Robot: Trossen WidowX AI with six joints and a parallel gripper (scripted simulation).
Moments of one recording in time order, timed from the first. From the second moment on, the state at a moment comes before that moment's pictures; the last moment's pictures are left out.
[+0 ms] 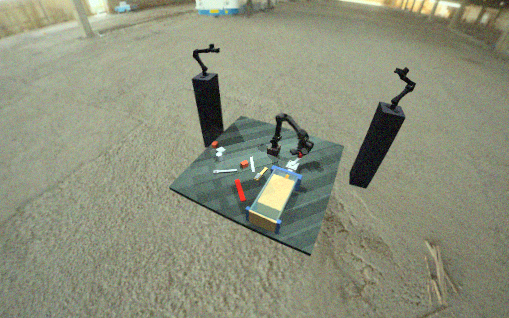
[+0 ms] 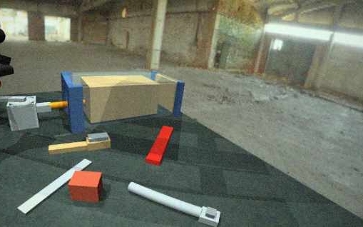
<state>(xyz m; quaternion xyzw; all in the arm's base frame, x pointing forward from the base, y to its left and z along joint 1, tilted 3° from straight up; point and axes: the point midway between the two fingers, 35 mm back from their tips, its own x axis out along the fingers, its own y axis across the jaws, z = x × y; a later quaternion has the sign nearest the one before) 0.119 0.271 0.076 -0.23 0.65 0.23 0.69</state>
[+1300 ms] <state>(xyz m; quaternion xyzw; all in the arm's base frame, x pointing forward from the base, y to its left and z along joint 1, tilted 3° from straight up) 0.114 0.208 0.076 -0.23 0.65 0.23 0.68</state>
